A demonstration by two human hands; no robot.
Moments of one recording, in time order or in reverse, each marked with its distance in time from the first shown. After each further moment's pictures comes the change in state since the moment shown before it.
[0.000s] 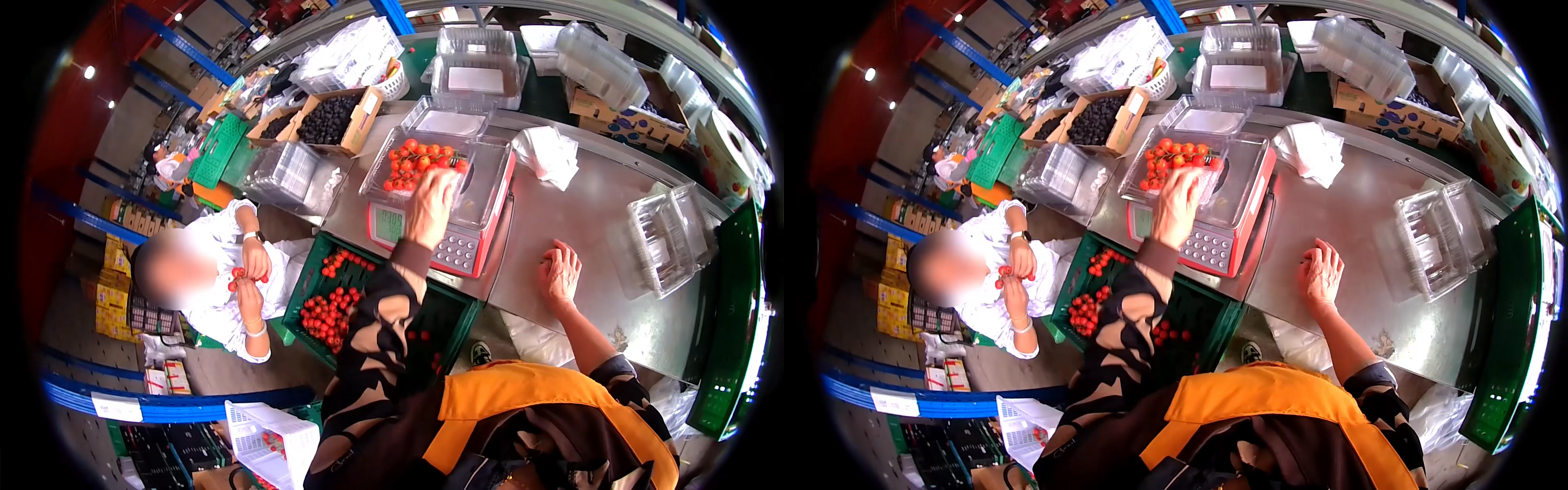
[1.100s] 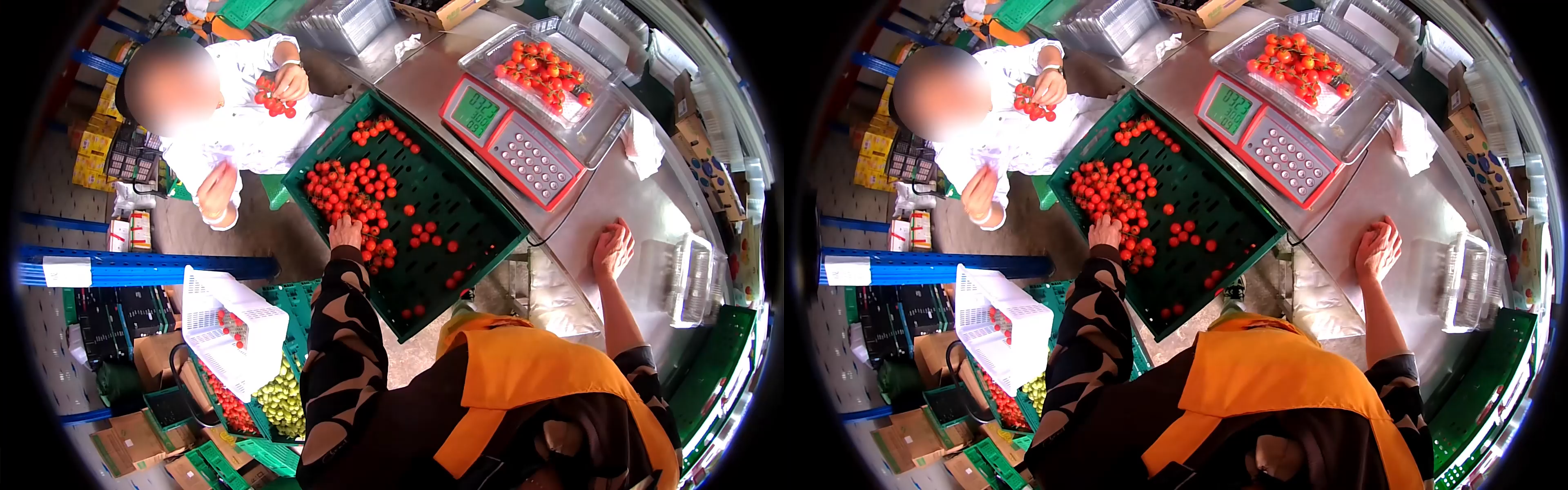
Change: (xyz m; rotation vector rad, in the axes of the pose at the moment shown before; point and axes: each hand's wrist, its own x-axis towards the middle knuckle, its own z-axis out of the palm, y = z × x) left_hand -0.488 -0.131 -0.154 0.927 -0.455 -0.750; right_hand -0.005 0.007 0.020 -0.285 -0.054 -0.062
